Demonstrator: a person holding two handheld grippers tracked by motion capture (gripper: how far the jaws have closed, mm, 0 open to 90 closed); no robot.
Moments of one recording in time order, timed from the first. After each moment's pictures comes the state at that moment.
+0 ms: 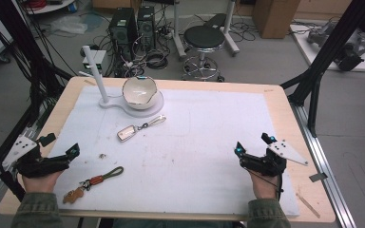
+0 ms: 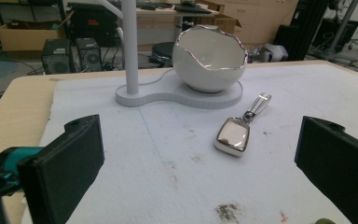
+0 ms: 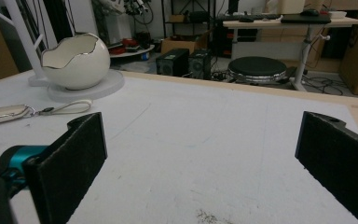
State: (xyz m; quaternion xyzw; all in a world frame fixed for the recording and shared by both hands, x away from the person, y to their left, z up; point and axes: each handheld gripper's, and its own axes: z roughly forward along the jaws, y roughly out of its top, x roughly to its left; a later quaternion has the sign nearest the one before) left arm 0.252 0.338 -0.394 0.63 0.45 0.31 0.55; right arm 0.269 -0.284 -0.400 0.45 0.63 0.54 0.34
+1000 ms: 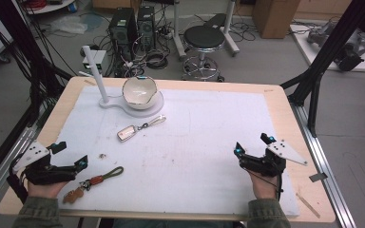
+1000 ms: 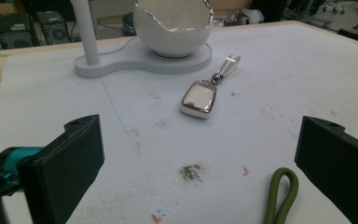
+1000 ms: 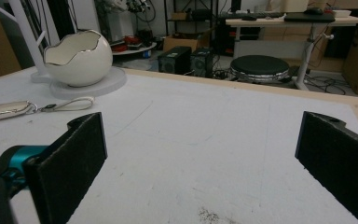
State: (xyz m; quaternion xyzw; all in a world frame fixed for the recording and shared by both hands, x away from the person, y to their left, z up) left arm 0.242 0.320 -0.402 0.70 0.42 0.26 0.52; right arm 0.269 -0.283 -0.401 0.45 0.64 0.54 0.33
